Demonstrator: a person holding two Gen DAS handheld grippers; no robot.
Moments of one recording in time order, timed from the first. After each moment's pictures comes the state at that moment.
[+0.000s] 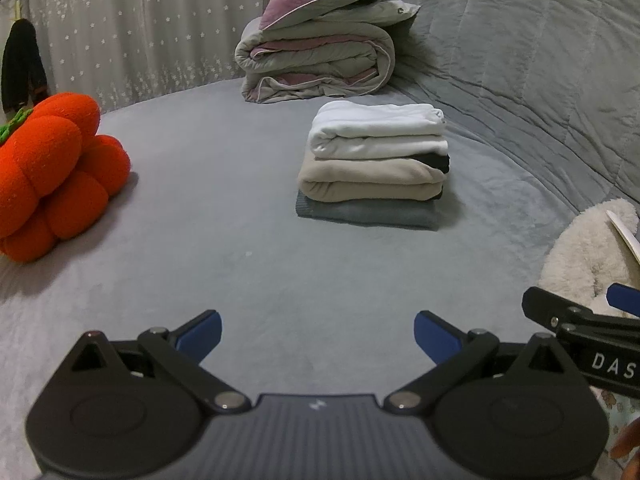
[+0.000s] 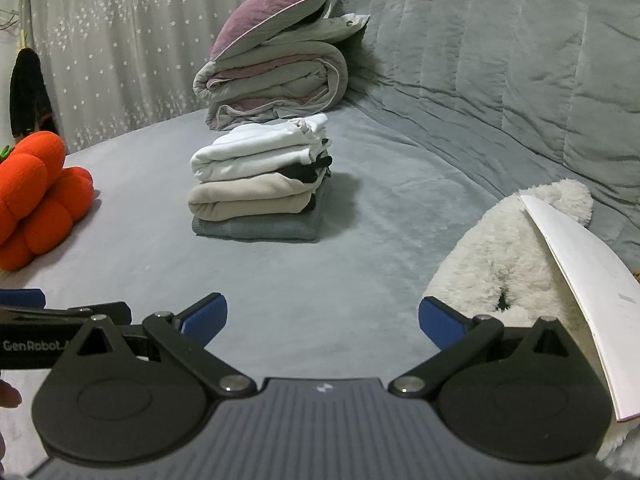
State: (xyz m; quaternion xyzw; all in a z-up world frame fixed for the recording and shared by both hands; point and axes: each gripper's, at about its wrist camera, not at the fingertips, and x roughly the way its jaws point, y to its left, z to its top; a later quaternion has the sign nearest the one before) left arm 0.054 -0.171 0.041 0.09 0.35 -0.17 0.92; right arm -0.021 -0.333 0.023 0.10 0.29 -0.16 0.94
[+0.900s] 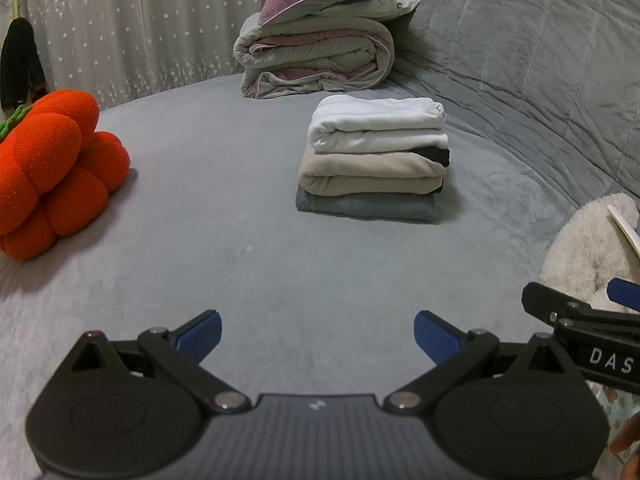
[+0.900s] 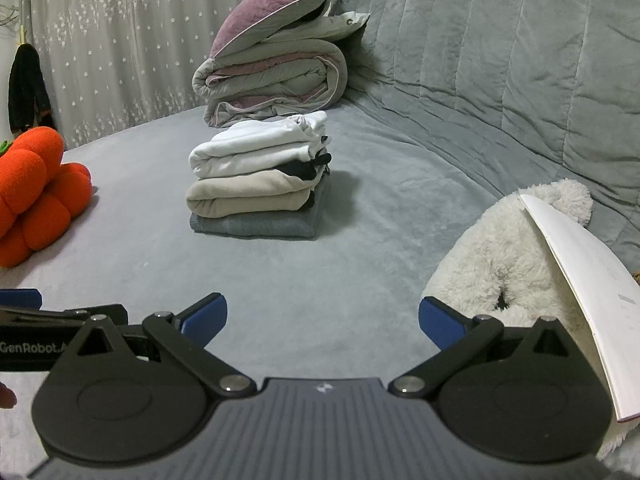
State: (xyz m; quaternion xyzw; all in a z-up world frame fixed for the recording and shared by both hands) left arm 0.054 -0.169 0.039 0.09 0.36 -0.16 0.91; right arm -0.021 -0.329 0.022 0.10 0.29 -0.16 0.94
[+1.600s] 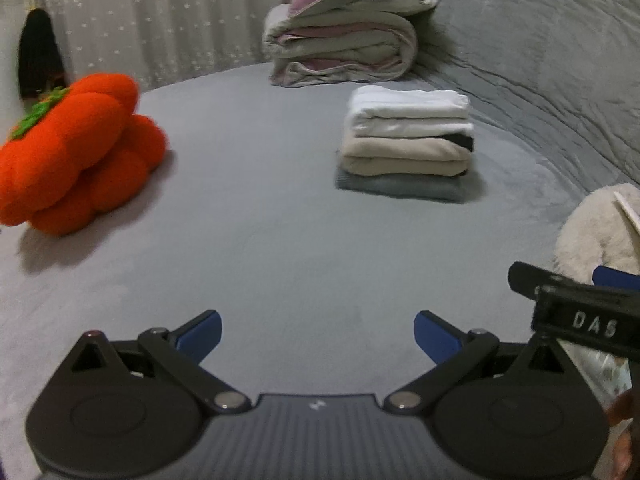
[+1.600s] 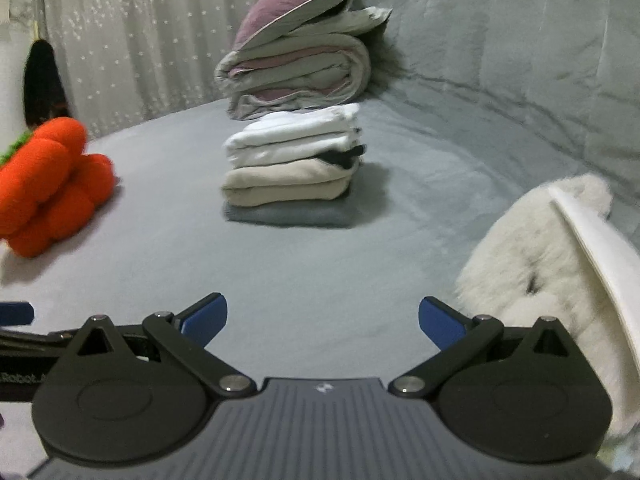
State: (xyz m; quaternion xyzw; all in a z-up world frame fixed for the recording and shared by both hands) left arm 0.015 -0.112 0.055 0.09 0.37 -0.13 0.91; right arm -0.026 -0.293 0.024 0.12 0.30 -0.13 0.94
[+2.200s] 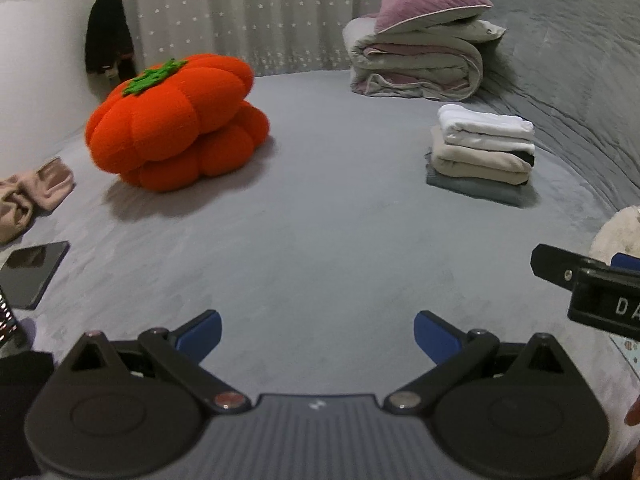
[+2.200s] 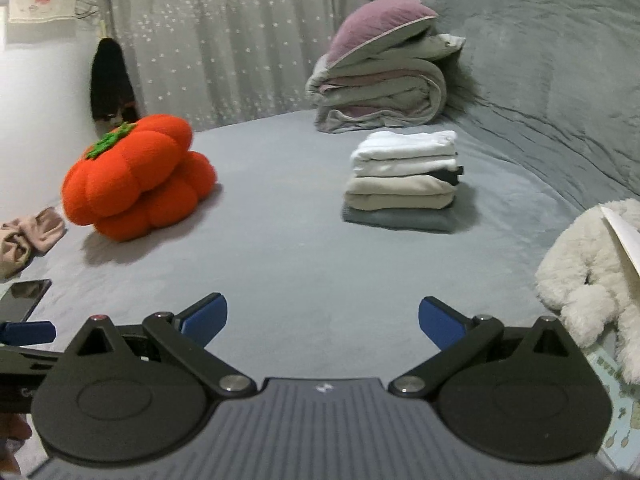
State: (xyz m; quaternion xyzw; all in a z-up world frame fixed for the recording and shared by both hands) left arm -0.051 -0.003 0.076 0.05 0.36 -0.06 0.93; right arm -0.068 -0.188 0.063 0.09 0.27 -0.05 0.96
